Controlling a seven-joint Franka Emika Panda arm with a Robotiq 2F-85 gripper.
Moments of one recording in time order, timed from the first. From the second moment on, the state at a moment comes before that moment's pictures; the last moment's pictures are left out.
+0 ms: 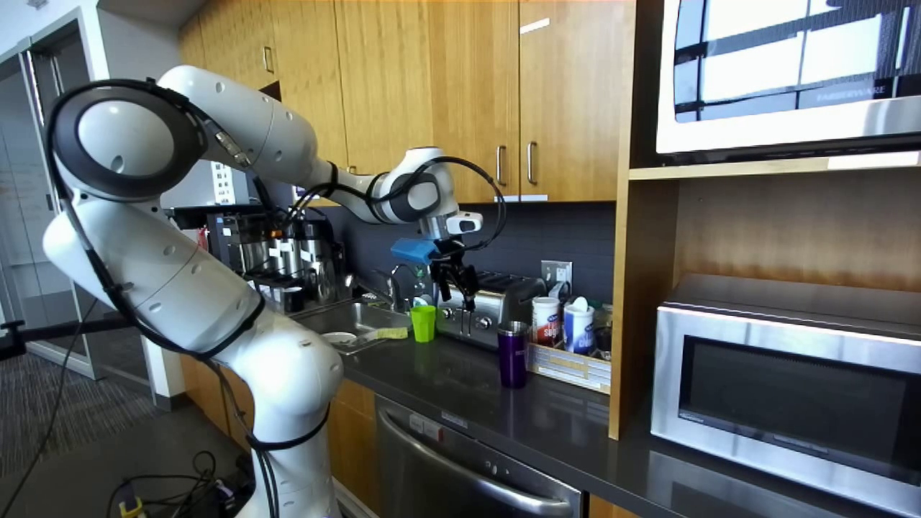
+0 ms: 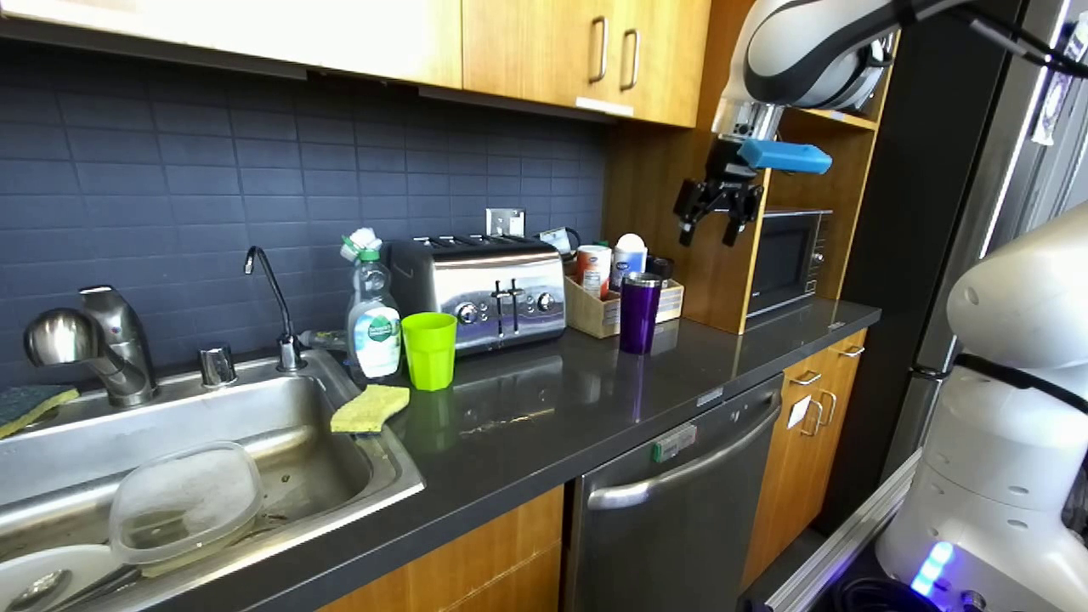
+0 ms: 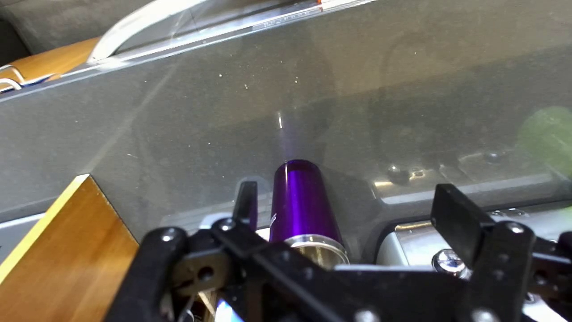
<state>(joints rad) -0.08 -0.71 0.02 -2.64 -0.01 2.16 0.18</state>
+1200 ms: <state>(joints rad) -0.03 -0.54 0.04 -2.55 -0.01 2.29 0.17</state>
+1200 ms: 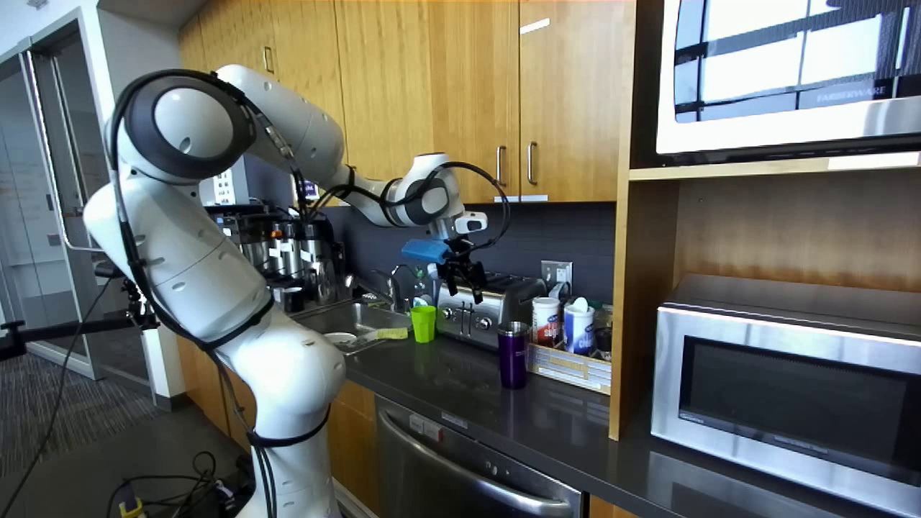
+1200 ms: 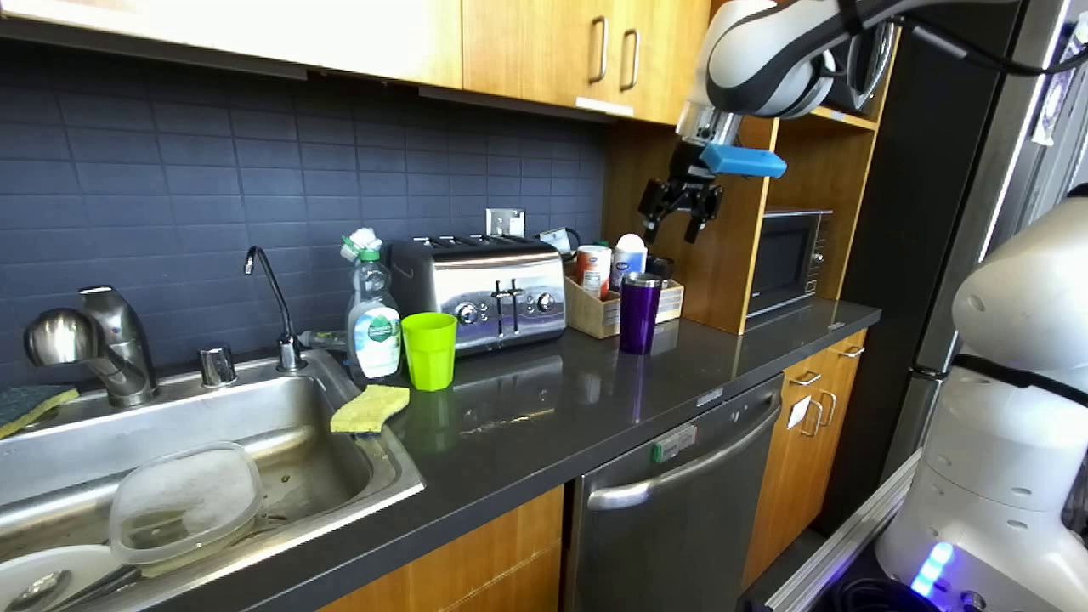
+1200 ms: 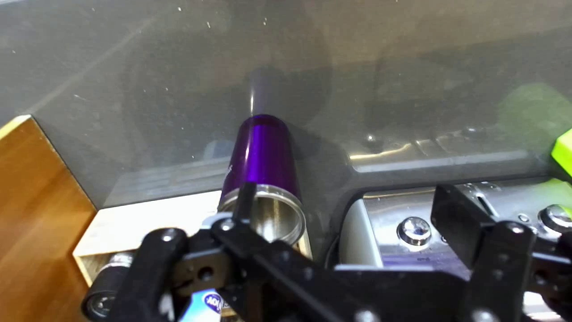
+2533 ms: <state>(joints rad) -0.09 -0.07 0.03 -2.27 -0.20 2.75 0.19</state>
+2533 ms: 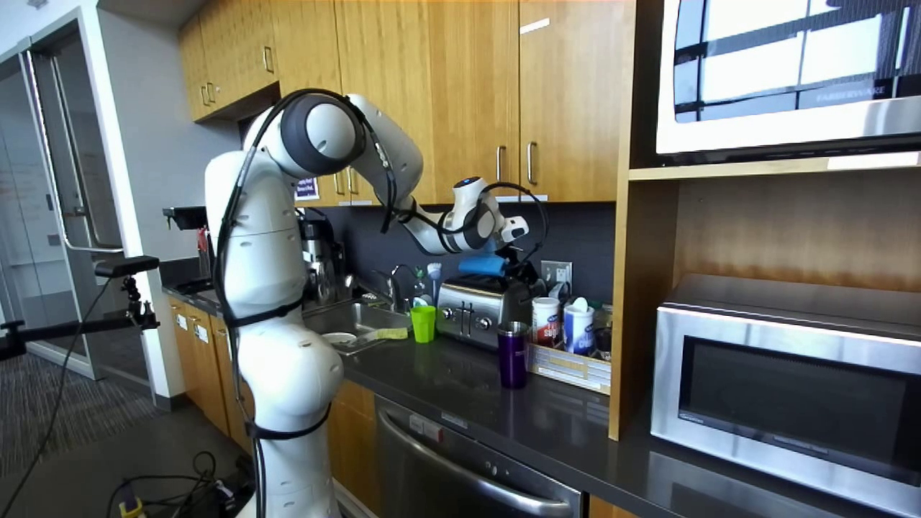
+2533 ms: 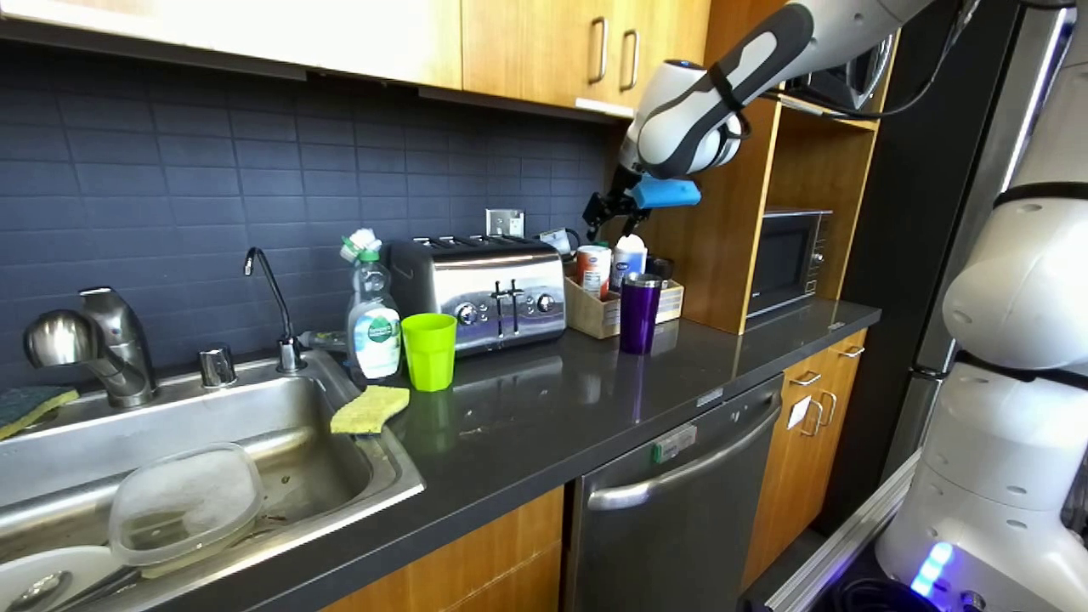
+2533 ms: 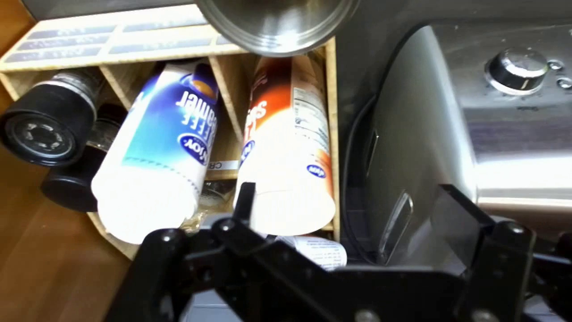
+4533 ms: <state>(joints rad) -0.07 0.15 -0.02 -2.09 -0.07 2.74 0.02</state>
